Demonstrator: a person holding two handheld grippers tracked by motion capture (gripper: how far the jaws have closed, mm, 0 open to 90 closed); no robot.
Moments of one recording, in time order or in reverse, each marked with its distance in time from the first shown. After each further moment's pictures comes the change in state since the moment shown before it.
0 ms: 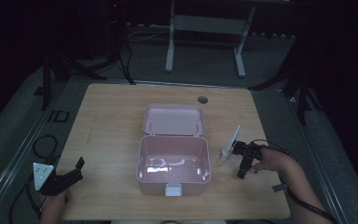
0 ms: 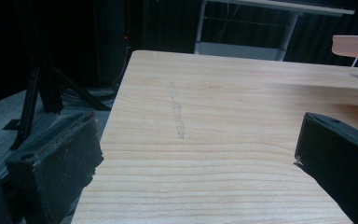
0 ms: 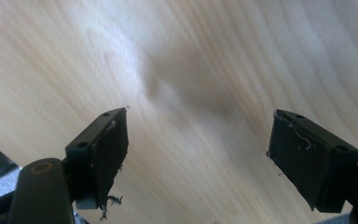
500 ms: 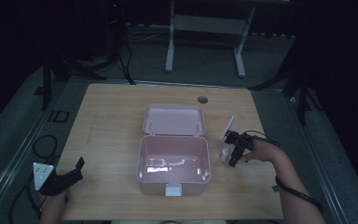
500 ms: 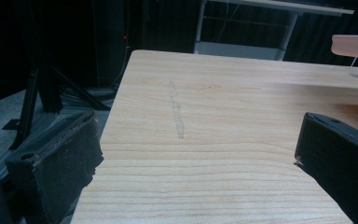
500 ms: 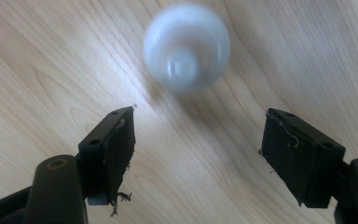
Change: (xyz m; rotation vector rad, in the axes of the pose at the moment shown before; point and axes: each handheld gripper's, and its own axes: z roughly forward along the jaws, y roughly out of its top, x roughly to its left) left arm 0.000 0.000 0.000 0.002 -0.002 -0.001; right arm -0.017 0.034 -0.006 -0.068 -0.017 0.030
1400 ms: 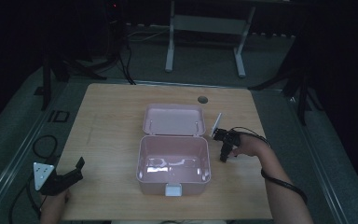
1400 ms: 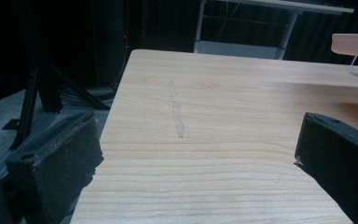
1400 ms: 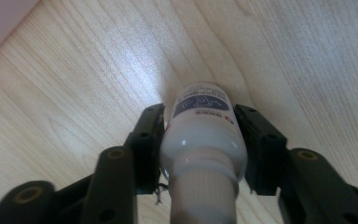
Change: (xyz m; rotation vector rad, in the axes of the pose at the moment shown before) left arm 0.000 0.000 0.000 0.001 0.000 0.003; right arm 0.002 0.040 0.012 0.045 0.045 -0.041
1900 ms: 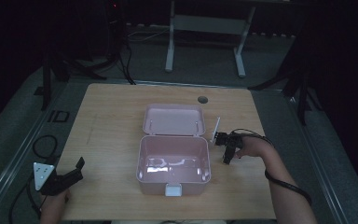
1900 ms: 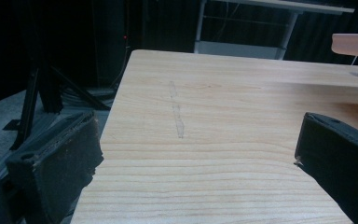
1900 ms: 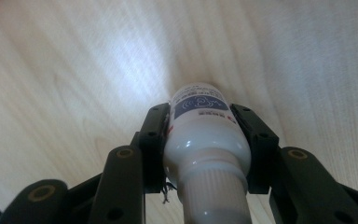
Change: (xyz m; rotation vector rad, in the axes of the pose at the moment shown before) left arm 0.000 0.000 0.000 0.000 0.002 0.001; right arm 0.013 -0.012 -0.005 0.017 -0.050 -0.175
